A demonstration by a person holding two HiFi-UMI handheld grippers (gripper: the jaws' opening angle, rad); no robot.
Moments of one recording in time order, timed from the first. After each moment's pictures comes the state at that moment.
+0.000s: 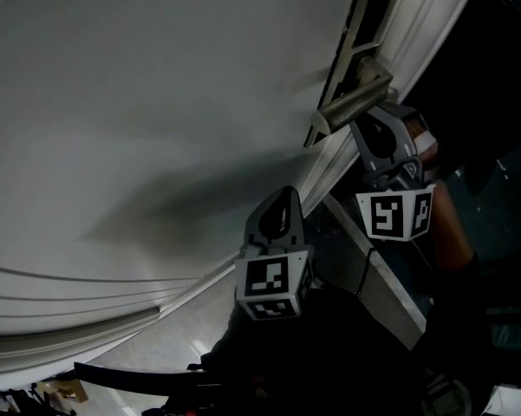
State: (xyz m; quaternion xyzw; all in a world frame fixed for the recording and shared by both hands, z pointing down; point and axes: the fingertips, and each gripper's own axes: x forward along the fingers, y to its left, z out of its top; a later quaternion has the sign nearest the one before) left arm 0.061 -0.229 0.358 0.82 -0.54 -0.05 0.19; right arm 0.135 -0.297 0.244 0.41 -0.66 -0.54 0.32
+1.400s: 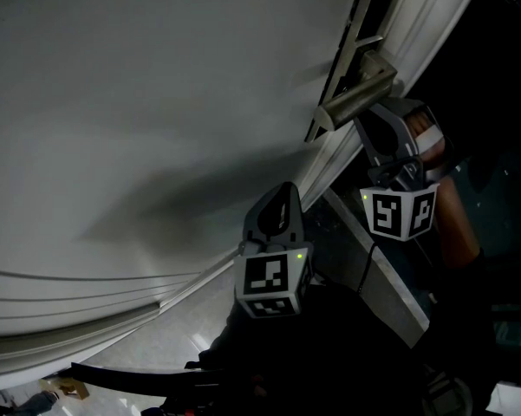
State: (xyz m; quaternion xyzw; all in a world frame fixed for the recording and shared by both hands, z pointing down) left arm 0.059 -0.230 0.360 0.82 -0.54 -0.05 0.19; right arm 0.135 -0.298 0.246 0.39 -0.62 -0.59 0.35
